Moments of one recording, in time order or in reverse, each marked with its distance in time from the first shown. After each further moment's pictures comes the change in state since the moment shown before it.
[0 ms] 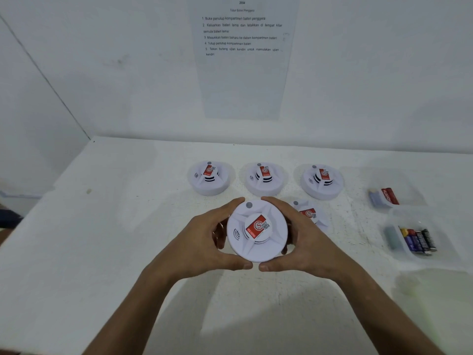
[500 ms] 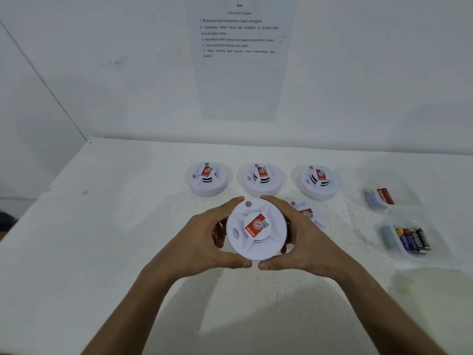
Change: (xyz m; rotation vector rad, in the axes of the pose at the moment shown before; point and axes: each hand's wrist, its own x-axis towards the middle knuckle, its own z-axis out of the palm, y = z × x) left_hand 0.002 0.000 0.001 0.001 0.001 0.007; right_hand -0.001 -0.003 -0.002 0.010 -0.005 0.014
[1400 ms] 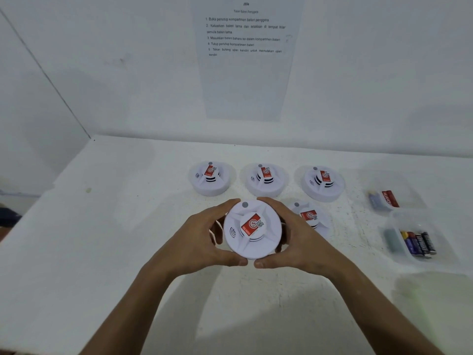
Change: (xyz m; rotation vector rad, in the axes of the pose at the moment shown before) left_hand 0.000 -0.013 -0.006 0.056 0.044 -0.028; right_hand 0.013 0.003 0.008 0.008 -0.016 0.022
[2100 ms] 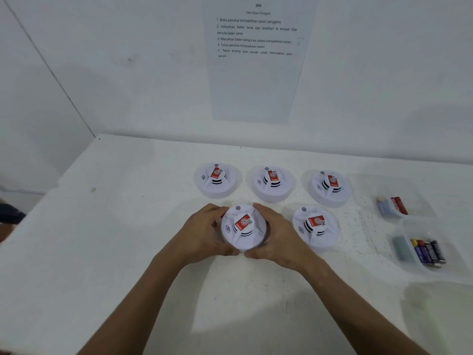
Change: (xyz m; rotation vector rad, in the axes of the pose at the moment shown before) left_hand 0.028 -0.063 0.005 0.196 0.047 -0.117; right_hand 0.047 0.037 0.034 -0.220 0.155 0.080
